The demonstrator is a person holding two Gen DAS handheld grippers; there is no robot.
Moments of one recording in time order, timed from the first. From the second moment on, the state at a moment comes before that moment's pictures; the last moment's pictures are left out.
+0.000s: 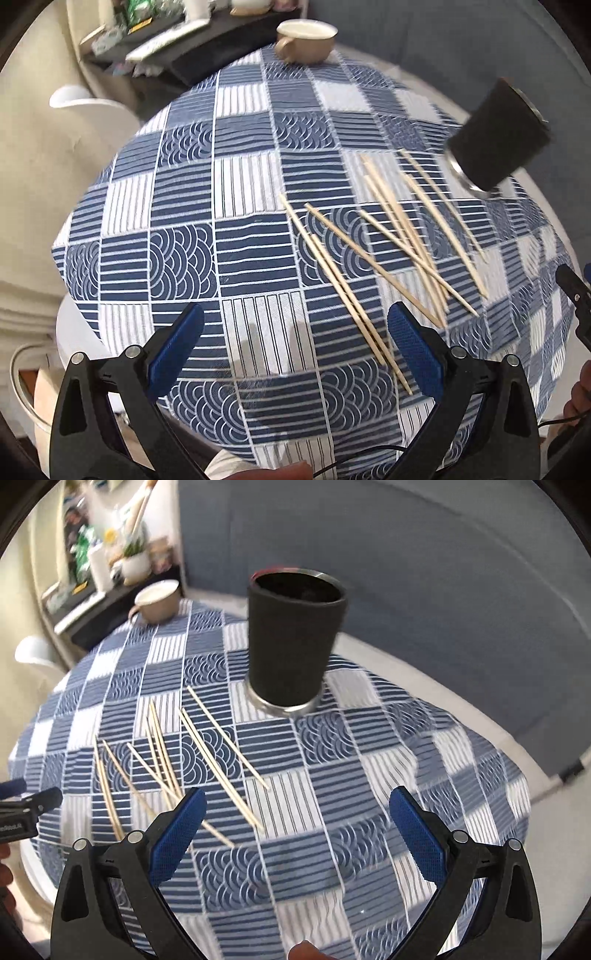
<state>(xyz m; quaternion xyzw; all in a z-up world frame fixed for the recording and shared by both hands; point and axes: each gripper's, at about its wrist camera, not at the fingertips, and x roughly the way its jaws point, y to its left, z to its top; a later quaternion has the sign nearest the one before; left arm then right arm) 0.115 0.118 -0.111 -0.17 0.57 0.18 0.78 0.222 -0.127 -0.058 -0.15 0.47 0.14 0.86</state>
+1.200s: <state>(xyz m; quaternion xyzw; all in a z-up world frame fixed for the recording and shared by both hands) 0.157 0.125 -0.196 -0.26 0.64 0.28 0.67 0.346 -0.037 -0.192 -0.25 0.54 0.27 0.76</state>
